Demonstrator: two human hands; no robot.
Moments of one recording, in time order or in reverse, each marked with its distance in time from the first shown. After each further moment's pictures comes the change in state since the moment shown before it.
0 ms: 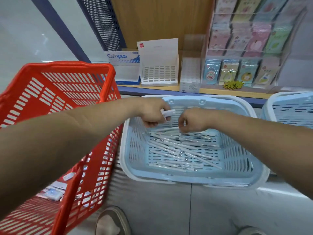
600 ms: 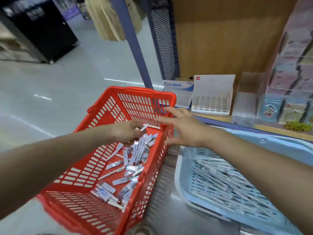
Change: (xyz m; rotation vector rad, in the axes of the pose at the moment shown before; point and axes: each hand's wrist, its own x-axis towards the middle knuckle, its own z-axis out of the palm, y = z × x) left_hand -0.155 -0.139 -0.033 -0.438 0.372 -0.345; right_hand 0.031 -0.154 -0.058 -0.014 0.398 -0.439
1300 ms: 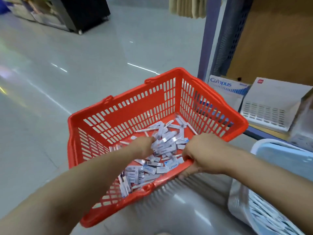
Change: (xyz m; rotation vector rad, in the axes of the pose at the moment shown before) left_hand 0.048 -0.192 0.011 0.466 0.156 -0.042; right_hand 0.071 -0.115 0.045 -0.490 -0.325 -0.280
